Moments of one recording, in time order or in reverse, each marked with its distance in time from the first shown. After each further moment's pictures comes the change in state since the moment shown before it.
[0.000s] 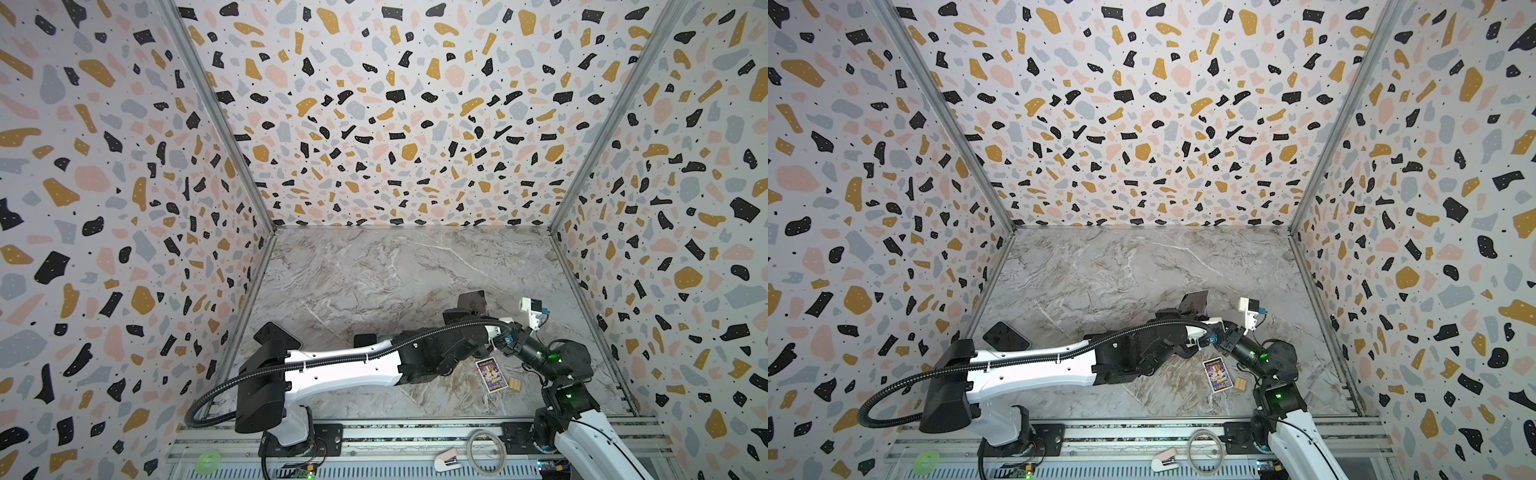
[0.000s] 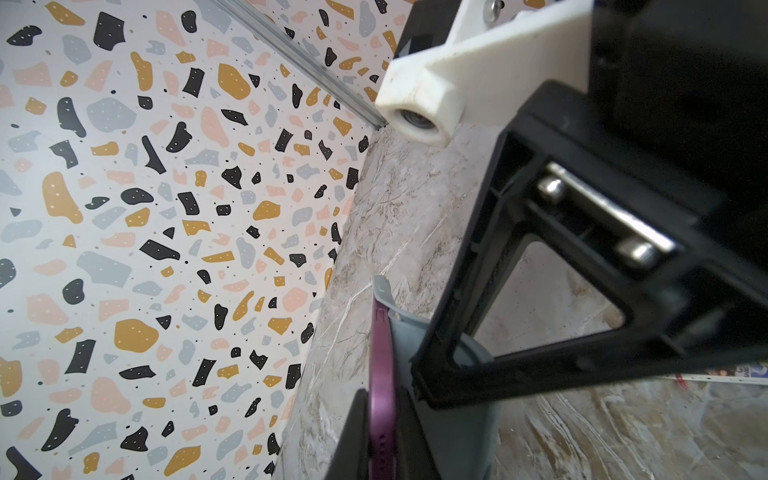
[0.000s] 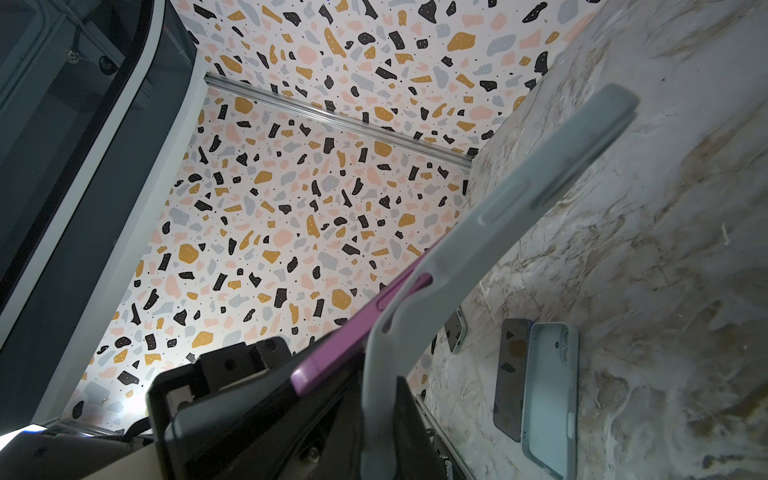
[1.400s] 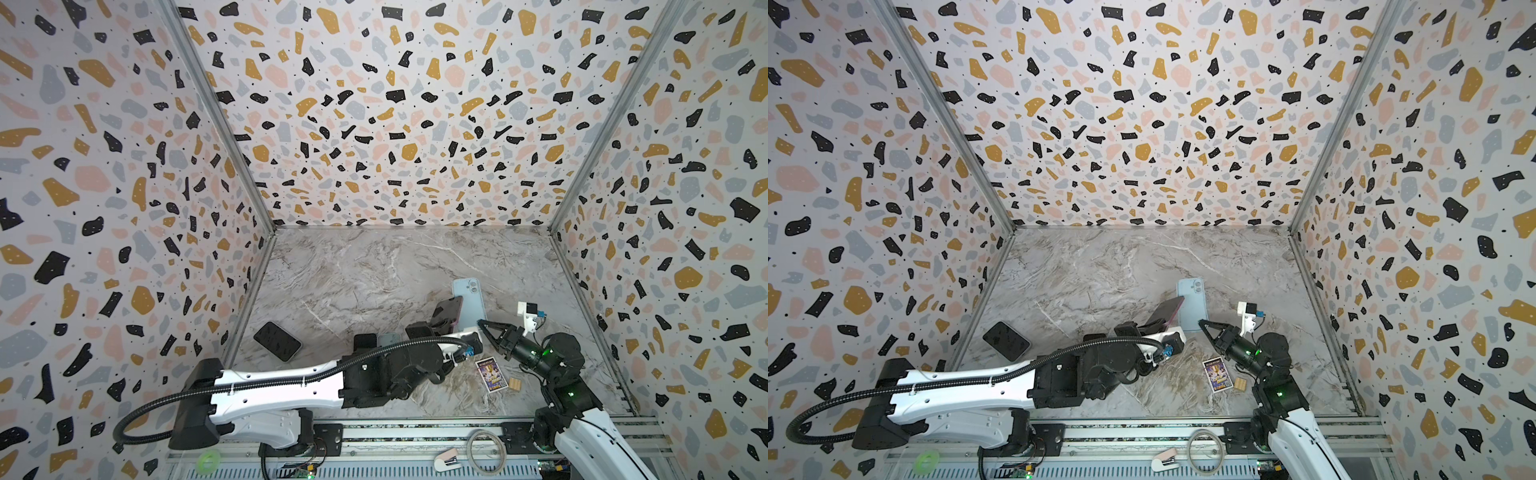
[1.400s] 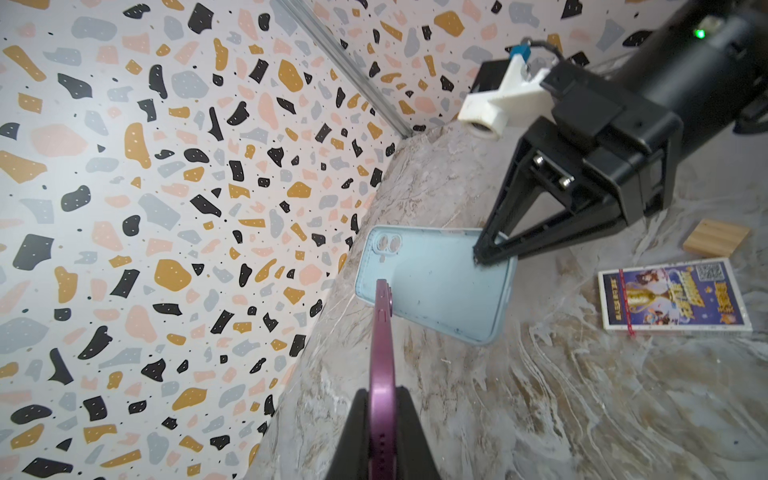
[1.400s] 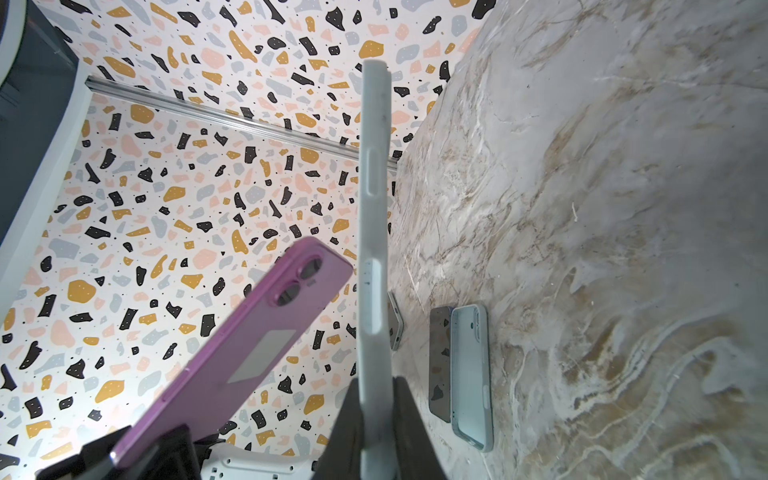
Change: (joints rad) left arm -0.111 -0.343 -0.289 -0.006 -0.137 -0.102; right arm 0.006 0.021 0.046 -0.323 0.083 -0.158
